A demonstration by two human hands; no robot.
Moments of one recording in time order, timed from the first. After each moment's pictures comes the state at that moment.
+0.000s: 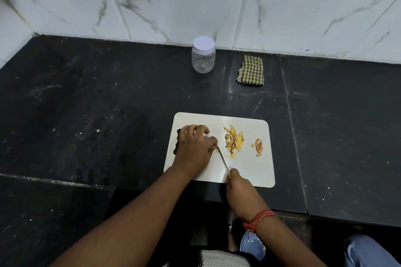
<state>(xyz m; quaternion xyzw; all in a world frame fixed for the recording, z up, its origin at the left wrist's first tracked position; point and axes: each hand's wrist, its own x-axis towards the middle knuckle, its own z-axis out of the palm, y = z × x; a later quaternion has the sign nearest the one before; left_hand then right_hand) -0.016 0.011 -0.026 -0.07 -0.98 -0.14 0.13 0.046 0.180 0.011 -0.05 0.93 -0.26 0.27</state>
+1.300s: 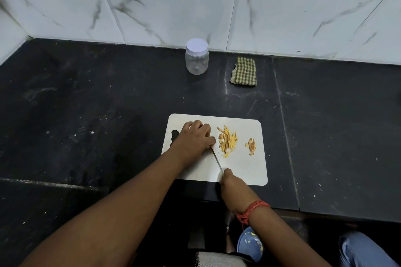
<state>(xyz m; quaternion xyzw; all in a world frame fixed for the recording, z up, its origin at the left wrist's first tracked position) -0.042 0.004 -0.009 -0.24 -0.97 -0.02 0.03 0.041 0.183 0.018 -0.07 0.92 -0.23 0.31</state>
